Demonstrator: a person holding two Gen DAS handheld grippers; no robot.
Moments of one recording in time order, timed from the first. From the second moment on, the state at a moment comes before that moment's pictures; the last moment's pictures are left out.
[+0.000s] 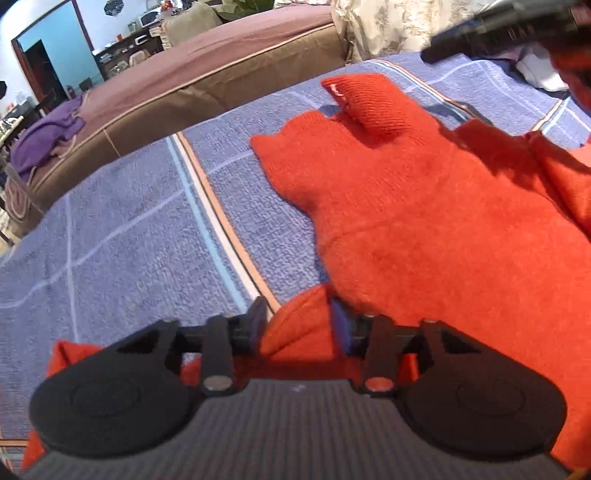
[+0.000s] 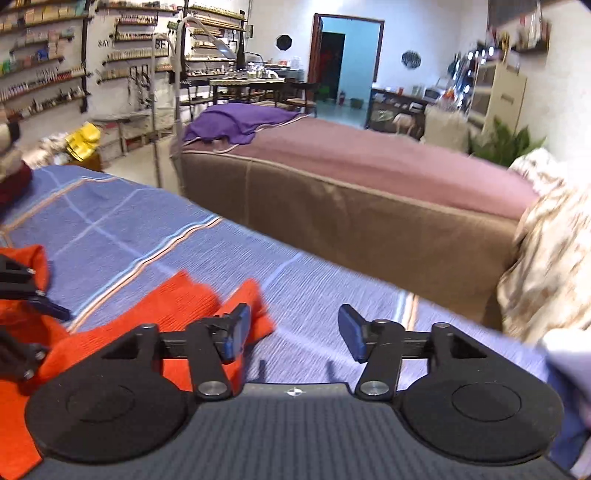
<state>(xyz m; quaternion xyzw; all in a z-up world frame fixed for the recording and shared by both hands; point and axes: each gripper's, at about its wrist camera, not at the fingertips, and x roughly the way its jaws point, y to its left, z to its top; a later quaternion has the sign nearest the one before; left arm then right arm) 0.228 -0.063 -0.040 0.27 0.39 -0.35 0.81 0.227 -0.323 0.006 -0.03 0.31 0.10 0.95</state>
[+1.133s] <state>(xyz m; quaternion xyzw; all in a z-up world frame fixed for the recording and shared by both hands) 0.092 0.063 0.036 0.17 0.37 -0.32 0.86 -0.025 -0.349 0.007 0.14 0.36 0.16 0.91</state>
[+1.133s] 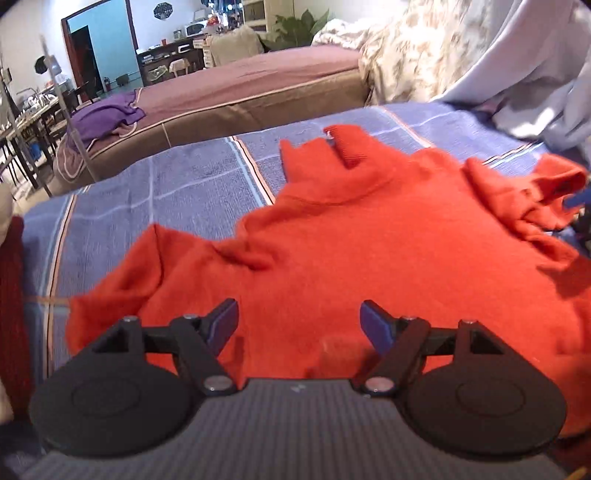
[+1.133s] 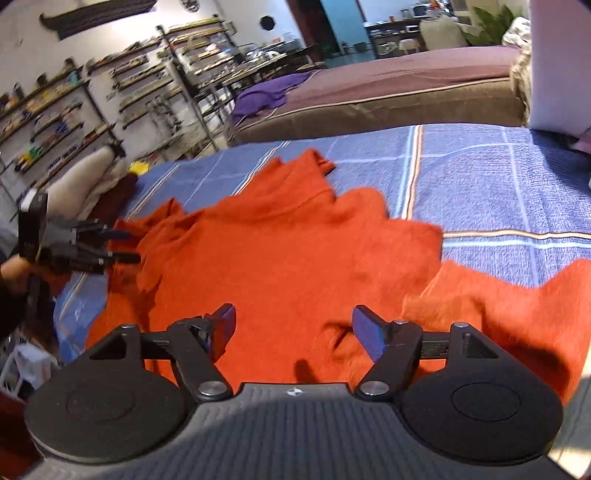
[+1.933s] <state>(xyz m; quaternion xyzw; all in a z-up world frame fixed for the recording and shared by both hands) 0.032 0.064 -0.023 0.14 0.32 -0.42 0.84 -0.175 -0.300 -0.067 0.25 0.50 0.15 0.81</state>
